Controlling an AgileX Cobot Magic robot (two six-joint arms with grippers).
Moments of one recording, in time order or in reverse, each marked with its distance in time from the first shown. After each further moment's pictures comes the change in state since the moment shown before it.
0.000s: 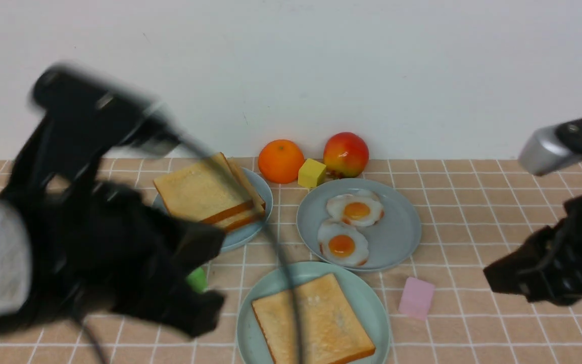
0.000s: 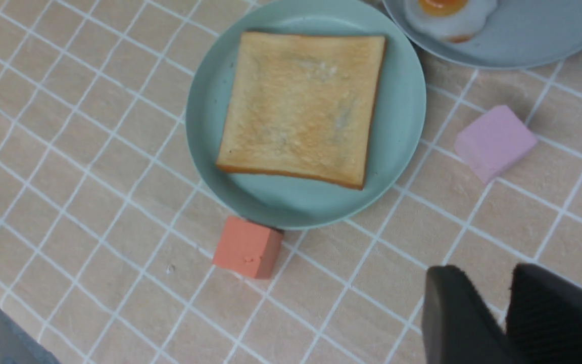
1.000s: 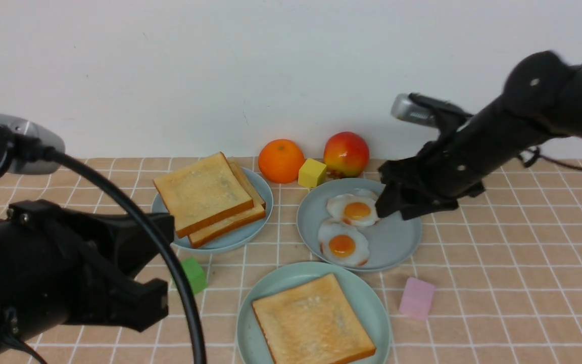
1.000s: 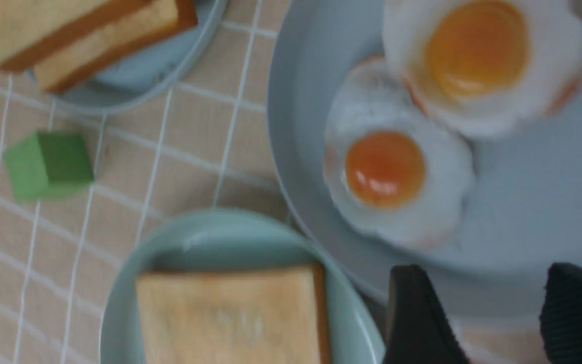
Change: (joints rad) right arm -0.071 0.849 -0.582 0.142 -0.042 0.110; left arm 0.000 -0.126 0.154 0.356 -0.145 -0.457
